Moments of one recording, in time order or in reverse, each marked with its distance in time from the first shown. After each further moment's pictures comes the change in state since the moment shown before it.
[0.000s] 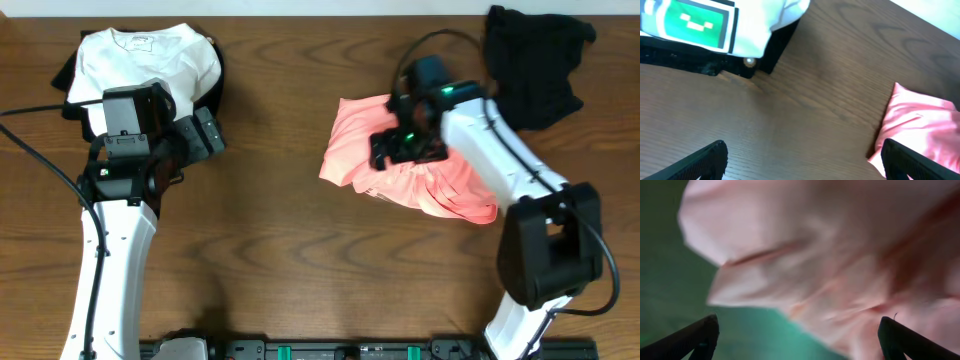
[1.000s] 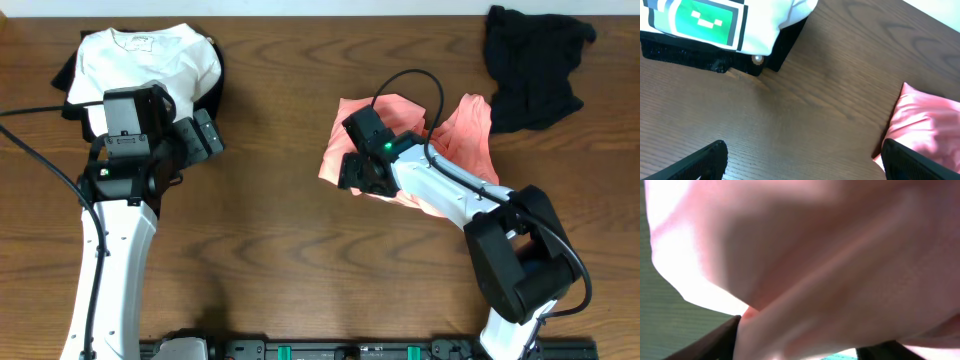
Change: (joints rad) left arm 0.000 0.000 0.000 -0.016 -0.023 0.000; right arm 0.215 -0.003 -0.254 0.397 0.174 0.587
